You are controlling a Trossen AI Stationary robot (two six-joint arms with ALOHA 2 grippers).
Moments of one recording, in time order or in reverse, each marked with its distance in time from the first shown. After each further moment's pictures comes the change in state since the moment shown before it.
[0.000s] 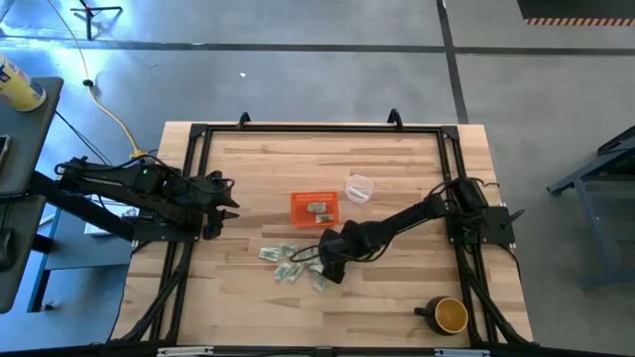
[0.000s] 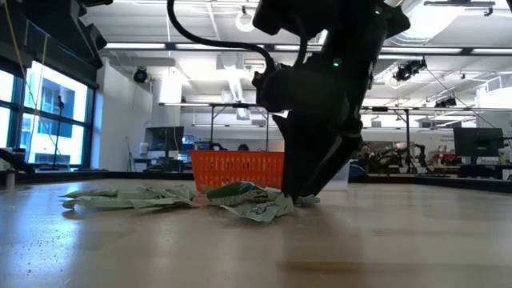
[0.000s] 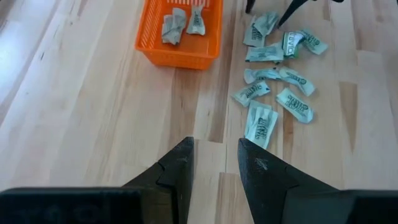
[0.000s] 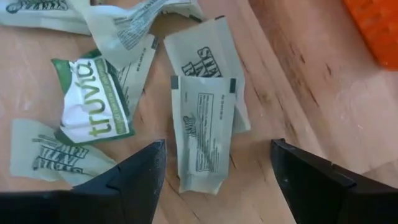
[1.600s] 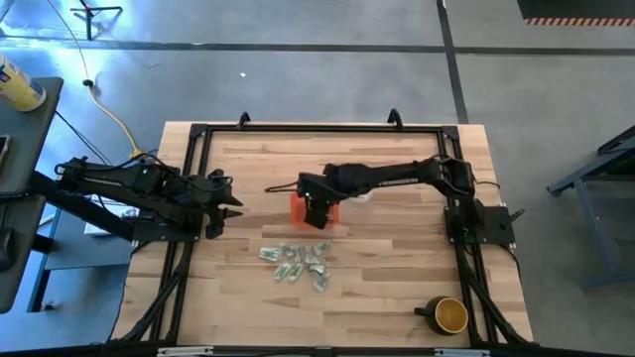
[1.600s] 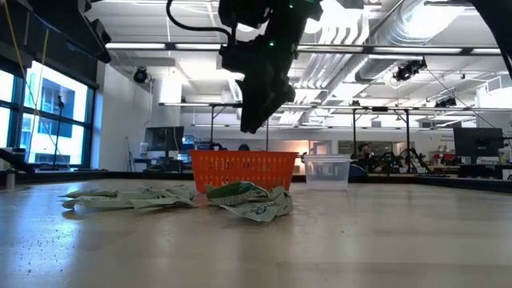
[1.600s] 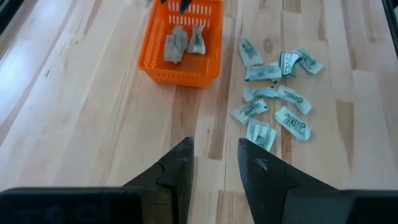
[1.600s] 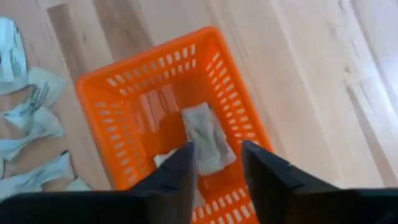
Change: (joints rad) left arm 0.000 -0.001 0.000 0.056 -0.019 0.002; right arm -0.304 0.009 0.411 -0.304 0.022 -0.453
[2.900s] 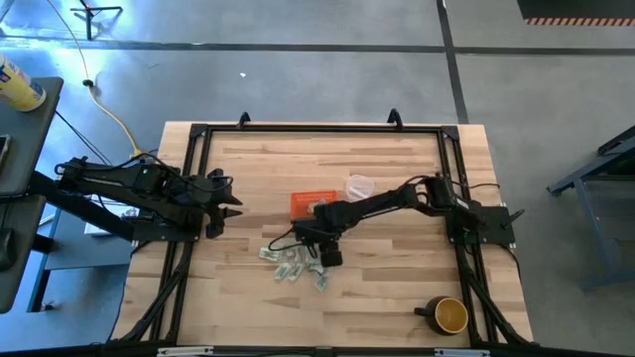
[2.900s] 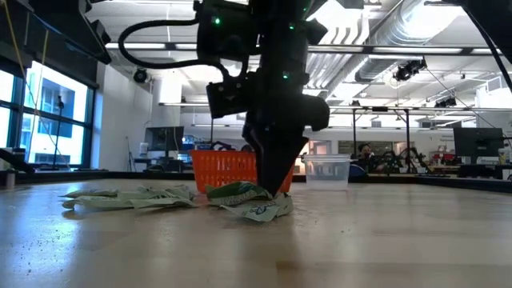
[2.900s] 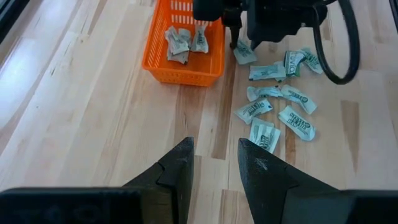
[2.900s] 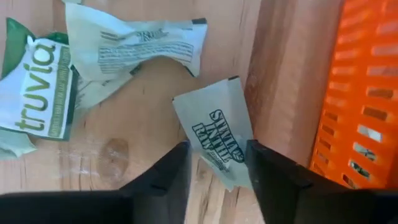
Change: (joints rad) left arm 0.000 0.001 0.000 -0.003 -0.014 -0.001; right arm 0.157 0.187 0.002 -0.051 -0.171 -0.296
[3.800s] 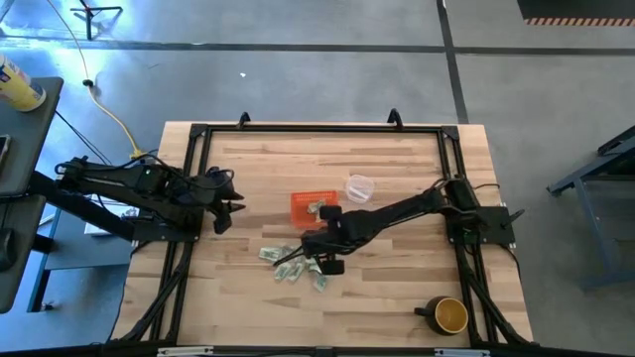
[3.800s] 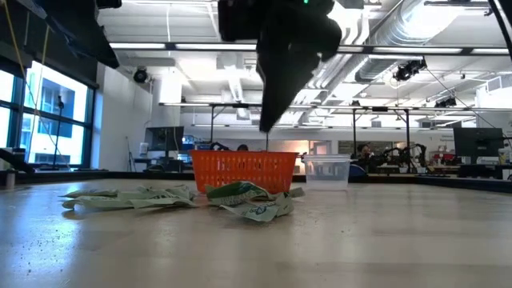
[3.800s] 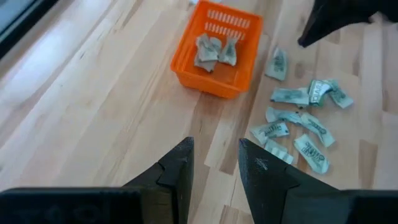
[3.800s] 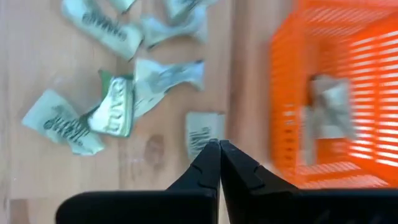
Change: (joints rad) left arm 0.000 0.021 0.000 0.014 -0.105 -0.185; right arm 0.122 -0.161 0.000 -0.035 0.235 0.187
